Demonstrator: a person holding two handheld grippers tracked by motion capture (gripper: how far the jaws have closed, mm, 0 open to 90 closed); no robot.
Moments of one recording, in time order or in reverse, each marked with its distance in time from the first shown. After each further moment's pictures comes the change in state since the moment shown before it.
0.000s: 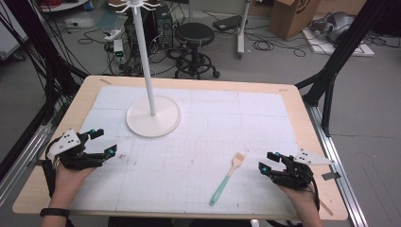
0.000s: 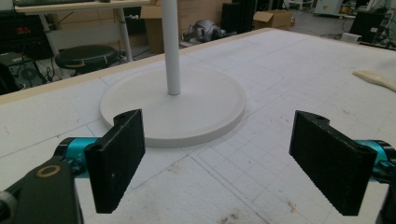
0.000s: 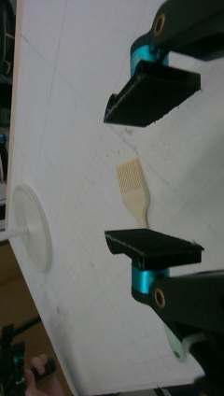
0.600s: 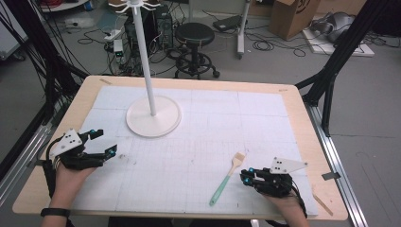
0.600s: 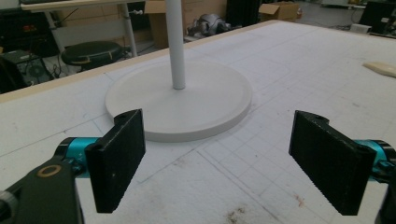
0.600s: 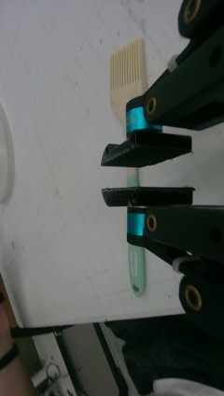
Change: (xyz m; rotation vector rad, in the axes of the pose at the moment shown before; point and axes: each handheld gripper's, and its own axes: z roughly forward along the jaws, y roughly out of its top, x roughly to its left) left arm 0.001 -0.002 0.001 0.025 0.027 0.011; right arm 0.037 -0.009 0.034 0.125 0.229 -0.124
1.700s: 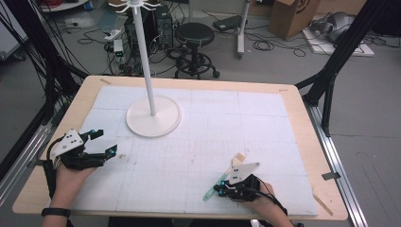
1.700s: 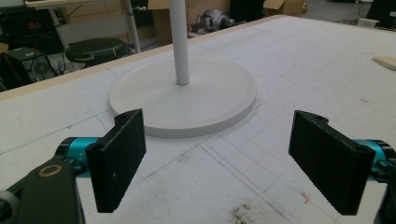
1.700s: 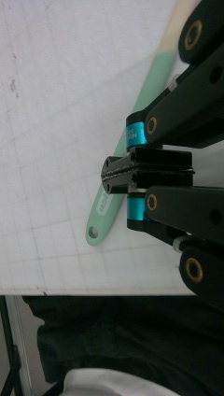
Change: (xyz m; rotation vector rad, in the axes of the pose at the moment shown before) left arm 0.000 -0.001 0.002 0.015 0.011 0.011; right arm 0.037 0.018 0.076 0.311 0.139 -0.230
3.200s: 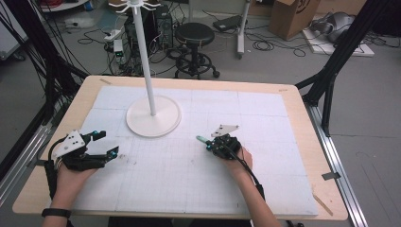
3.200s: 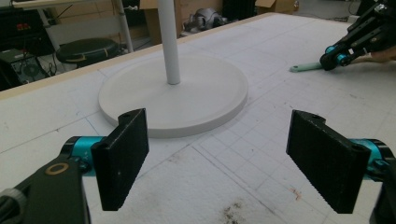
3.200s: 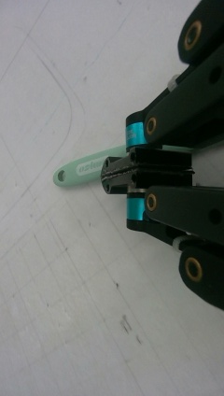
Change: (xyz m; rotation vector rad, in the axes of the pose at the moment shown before) left arm -0.003 -0.001 0.001 0.002 -0.032 0.010; right arm -0.094 0.053 0.051 0.007 -0.399 0.215
